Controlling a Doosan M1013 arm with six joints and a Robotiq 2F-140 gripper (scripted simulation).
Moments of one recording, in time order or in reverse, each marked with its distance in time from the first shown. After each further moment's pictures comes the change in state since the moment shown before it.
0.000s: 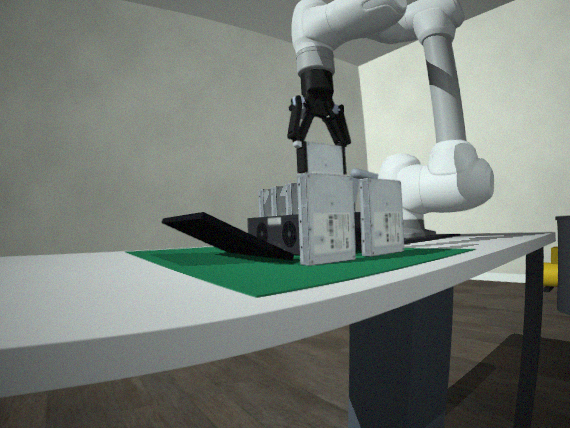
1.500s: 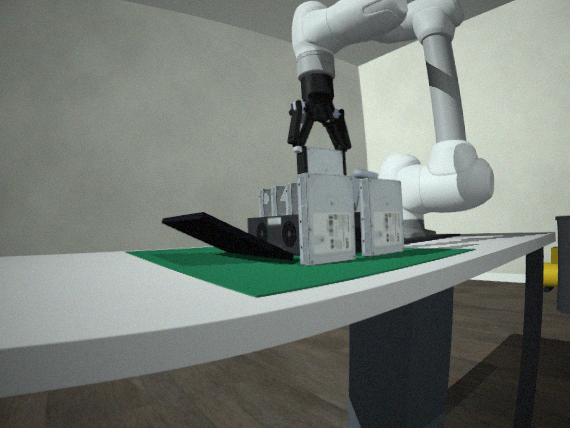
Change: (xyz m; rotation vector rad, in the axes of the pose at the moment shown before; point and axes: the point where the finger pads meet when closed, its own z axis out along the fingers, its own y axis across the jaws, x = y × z) arm 0.000 0.000 0.011 0.000 0.000 0.000
